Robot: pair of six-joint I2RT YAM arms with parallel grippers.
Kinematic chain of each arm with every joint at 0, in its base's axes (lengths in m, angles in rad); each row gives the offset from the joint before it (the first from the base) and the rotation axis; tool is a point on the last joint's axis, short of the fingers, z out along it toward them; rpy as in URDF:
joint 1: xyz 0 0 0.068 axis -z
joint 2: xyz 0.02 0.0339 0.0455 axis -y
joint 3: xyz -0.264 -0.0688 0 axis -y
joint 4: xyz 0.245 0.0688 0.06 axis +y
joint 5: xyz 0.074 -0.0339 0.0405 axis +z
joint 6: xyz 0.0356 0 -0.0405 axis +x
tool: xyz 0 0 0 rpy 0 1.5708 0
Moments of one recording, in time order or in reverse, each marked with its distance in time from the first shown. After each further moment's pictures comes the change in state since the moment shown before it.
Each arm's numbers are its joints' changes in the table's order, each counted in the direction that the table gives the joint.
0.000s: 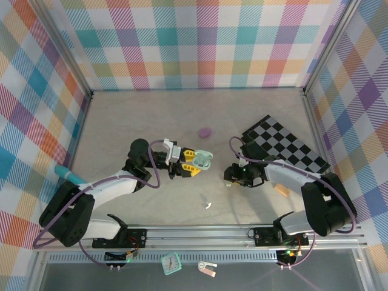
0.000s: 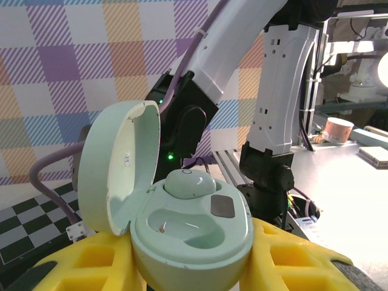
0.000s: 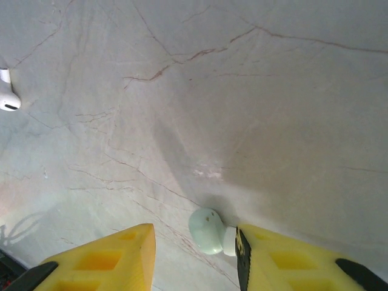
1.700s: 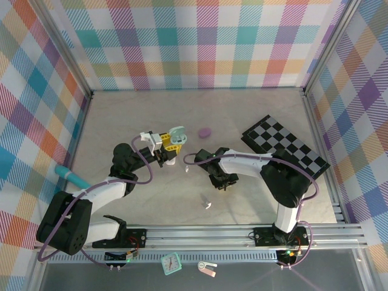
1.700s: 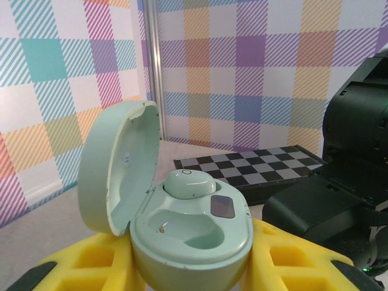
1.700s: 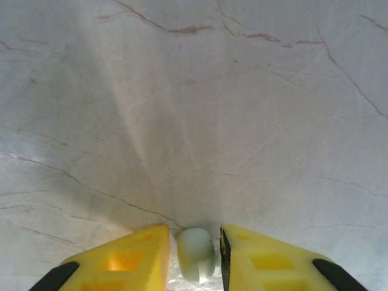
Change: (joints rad) left arm -0.226 0.079 -0.146 -0.048 0.380 0.031; right arm -0.429 -0.423 0.456 0.512 -0.666 -0.105
